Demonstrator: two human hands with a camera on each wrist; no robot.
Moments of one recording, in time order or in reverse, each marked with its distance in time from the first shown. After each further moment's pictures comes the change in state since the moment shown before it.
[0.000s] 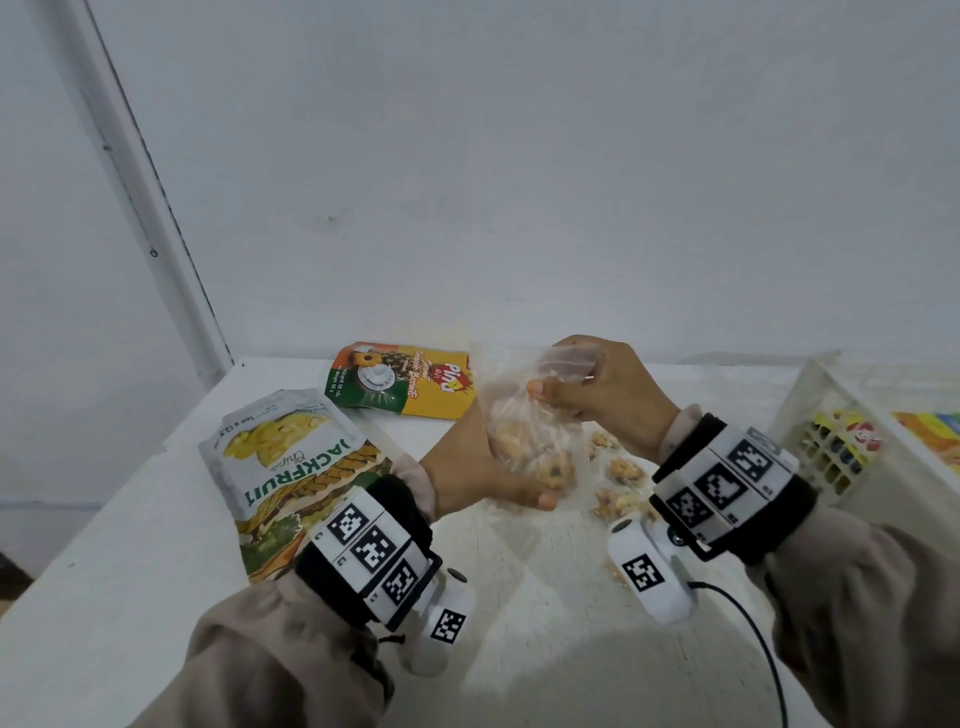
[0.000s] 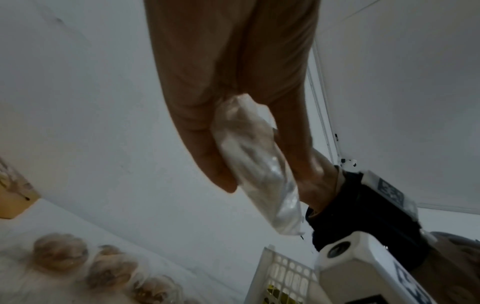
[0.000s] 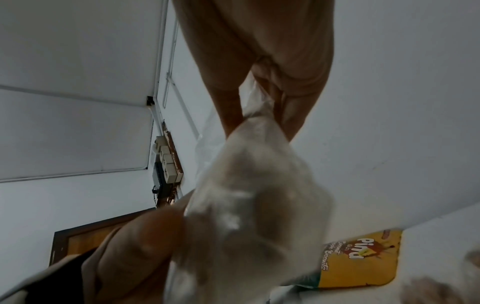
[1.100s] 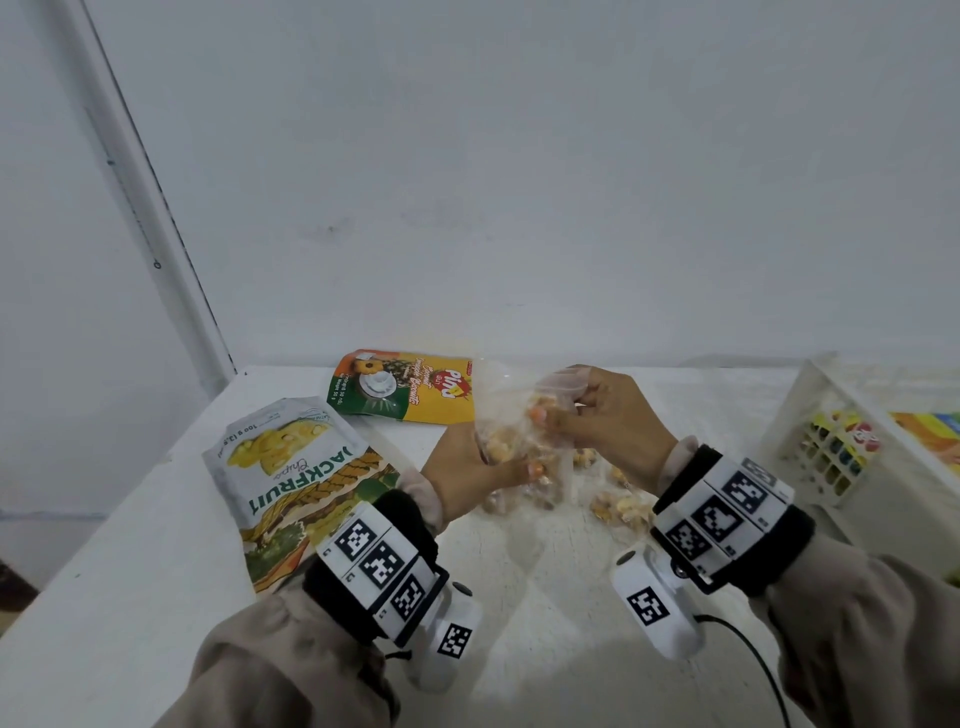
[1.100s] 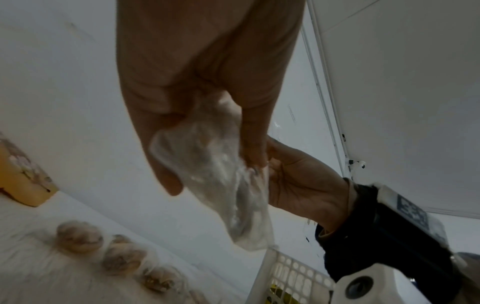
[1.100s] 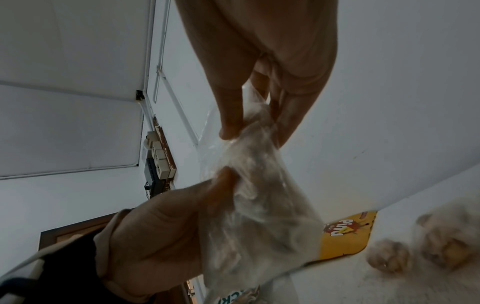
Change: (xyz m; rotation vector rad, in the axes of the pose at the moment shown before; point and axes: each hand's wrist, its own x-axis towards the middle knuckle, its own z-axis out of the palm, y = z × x) left_hand 0.000 -0.015 0.001 0.006 0.147 -0.066; right_hand -0.015 0.014 0.006 0.130 0.060 0.077
